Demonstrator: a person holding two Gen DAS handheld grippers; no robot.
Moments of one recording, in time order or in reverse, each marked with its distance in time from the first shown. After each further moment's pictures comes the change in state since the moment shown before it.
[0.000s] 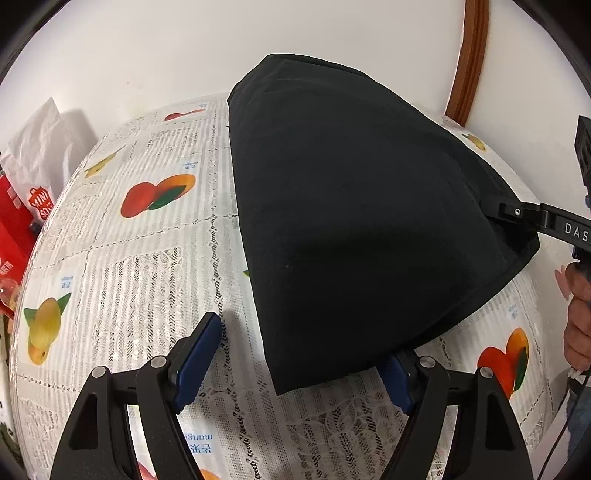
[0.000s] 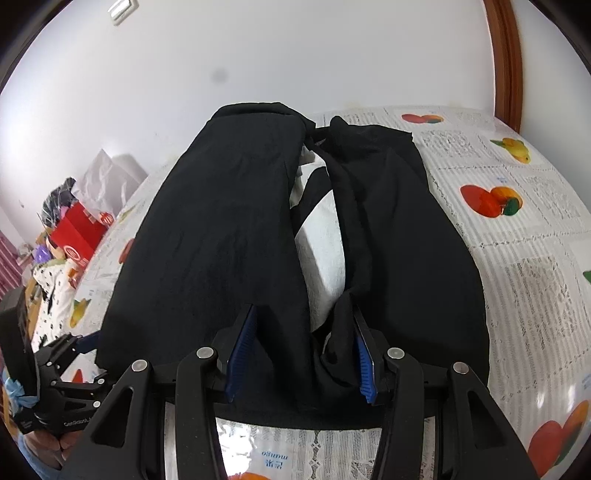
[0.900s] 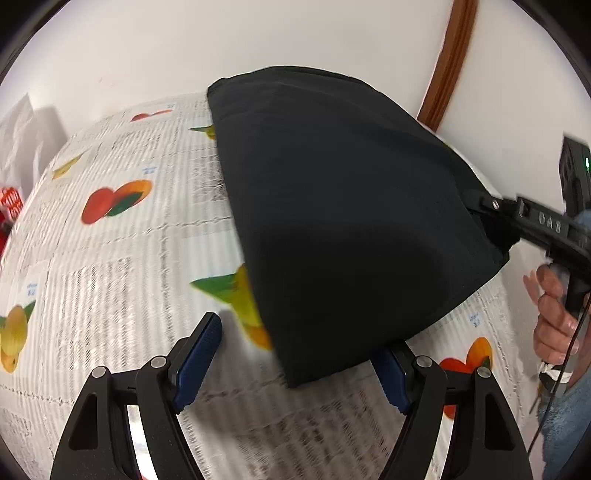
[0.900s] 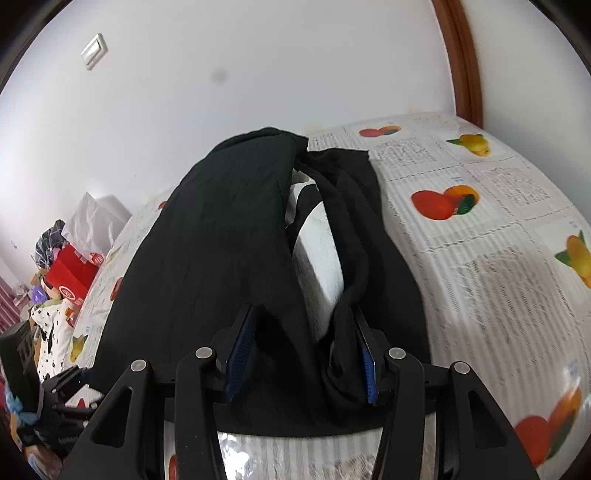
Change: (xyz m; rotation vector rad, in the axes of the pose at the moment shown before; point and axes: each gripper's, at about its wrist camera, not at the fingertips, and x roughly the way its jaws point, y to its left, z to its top) left arm 0.007 -0.012 0.010 0.015 0.001 -0.125; right arm -0.017 -0.037 0.004 0.127 -0.084 -0.030
